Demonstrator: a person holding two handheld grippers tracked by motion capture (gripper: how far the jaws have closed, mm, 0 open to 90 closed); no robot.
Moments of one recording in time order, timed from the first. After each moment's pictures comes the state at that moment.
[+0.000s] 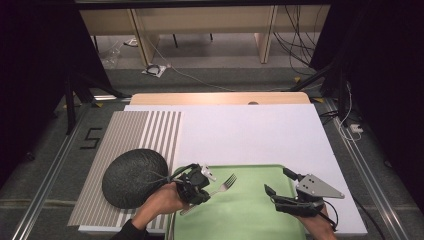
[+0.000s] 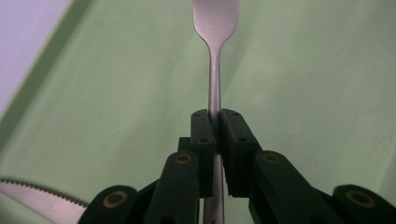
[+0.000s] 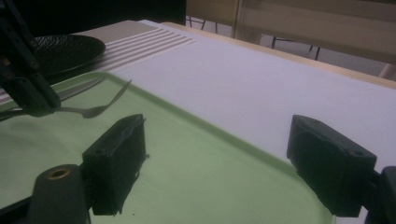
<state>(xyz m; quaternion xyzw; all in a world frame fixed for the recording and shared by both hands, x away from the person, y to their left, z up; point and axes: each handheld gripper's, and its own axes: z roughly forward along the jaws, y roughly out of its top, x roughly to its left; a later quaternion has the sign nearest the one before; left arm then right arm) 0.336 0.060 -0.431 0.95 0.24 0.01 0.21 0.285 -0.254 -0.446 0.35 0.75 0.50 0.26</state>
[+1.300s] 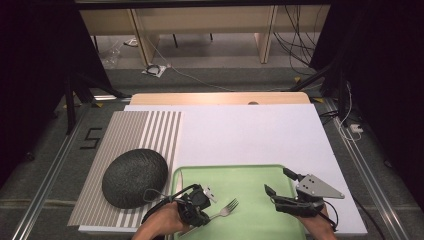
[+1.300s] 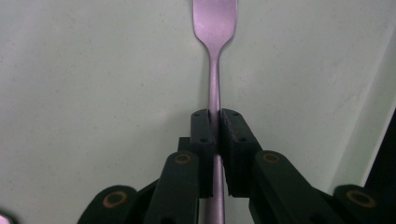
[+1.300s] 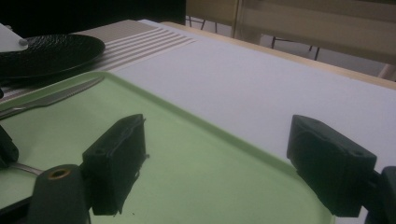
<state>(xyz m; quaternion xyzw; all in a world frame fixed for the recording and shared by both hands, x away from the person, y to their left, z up) 0.301 0.060 -0.461 0.95 0.24 -0.05 0.19 0.285 -0.254 -0.446 0.35 0.75 0.50 0.26</state>
